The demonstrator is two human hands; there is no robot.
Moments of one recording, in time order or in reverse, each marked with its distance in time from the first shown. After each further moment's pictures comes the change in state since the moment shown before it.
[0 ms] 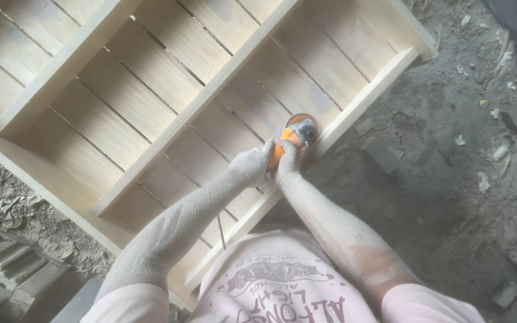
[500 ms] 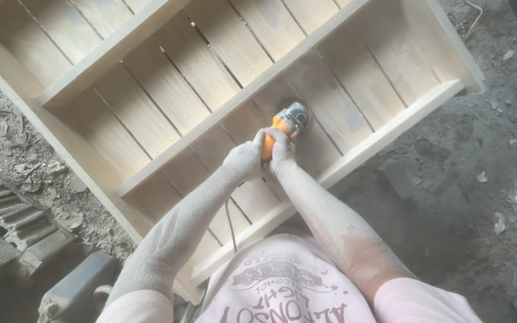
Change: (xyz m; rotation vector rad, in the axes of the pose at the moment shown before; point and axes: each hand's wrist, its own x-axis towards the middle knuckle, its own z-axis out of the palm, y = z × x) left_hand -0.018 -0.060 -0.016 -0.143 0.125 -0.261; right_hand 0.017 0.036 0.087 -0.235 -0.031 0.103
